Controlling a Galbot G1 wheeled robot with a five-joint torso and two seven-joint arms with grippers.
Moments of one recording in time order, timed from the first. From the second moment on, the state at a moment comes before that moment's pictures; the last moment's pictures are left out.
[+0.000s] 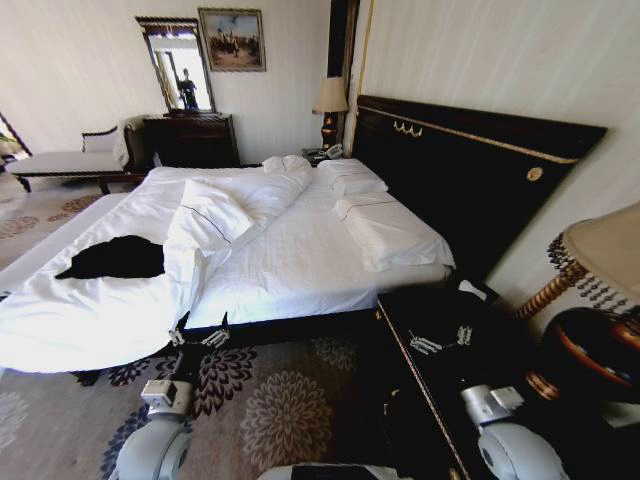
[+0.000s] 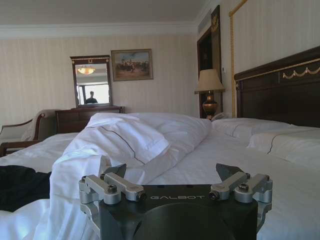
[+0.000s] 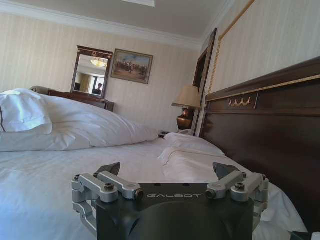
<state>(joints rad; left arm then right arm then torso) 1.72 -1.22 -0.60 -2.22 -0.27 -0.03 -0.17 -1.79 1.14 0.78 2.12 0.31 0.20 -0.09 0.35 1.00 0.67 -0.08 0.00</state>
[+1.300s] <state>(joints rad) 1.72 -1.22 -0.60 -2.21 -0.27 -0.03 -0.17 -1.80 1.14 0.79 2.11 0.29 0.20 -0.09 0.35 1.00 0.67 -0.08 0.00</state>
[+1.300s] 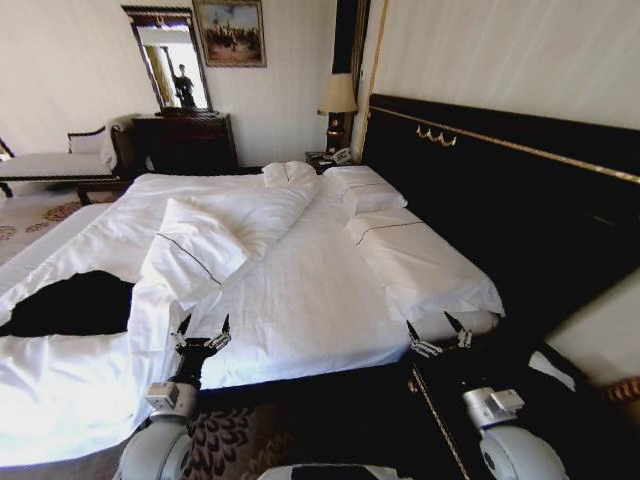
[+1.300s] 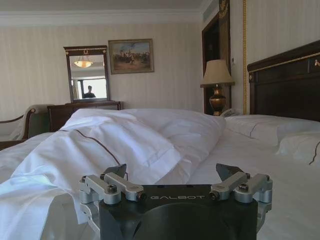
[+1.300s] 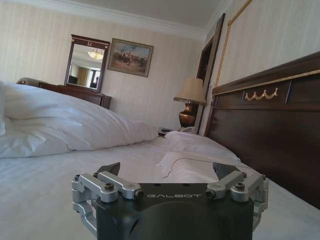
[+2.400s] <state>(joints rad) 1.71 -1.22 -0.59 -2.19 -0.27 -0.03 -0.18 -1.79 1.15 0.78 2.10 0.26 0.20 -0.07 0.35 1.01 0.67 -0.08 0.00</state>
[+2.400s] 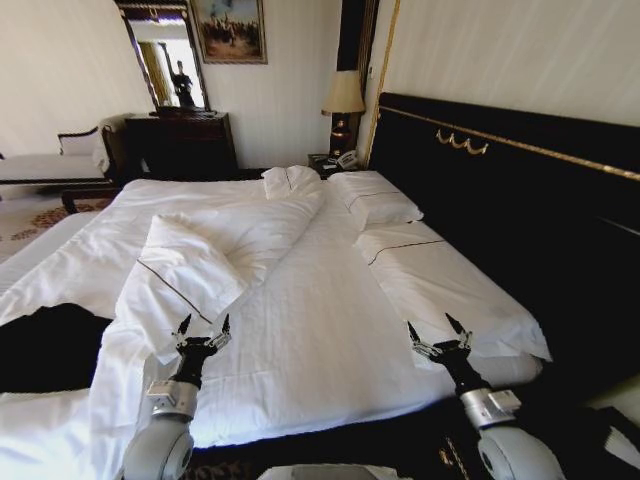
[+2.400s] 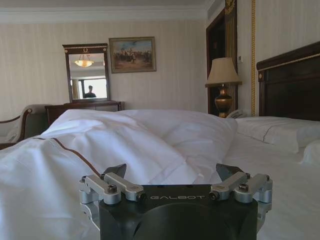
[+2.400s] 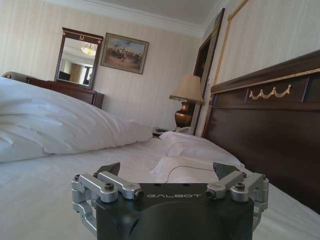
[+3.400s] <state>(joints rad) 1.73 -1.23 -0.58 -2.20 -0.25 -0.03 -0.18 -1.78 1.16 0.78 2.10 0.27 0.21 -0.05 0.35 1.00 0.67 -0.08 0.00</state>
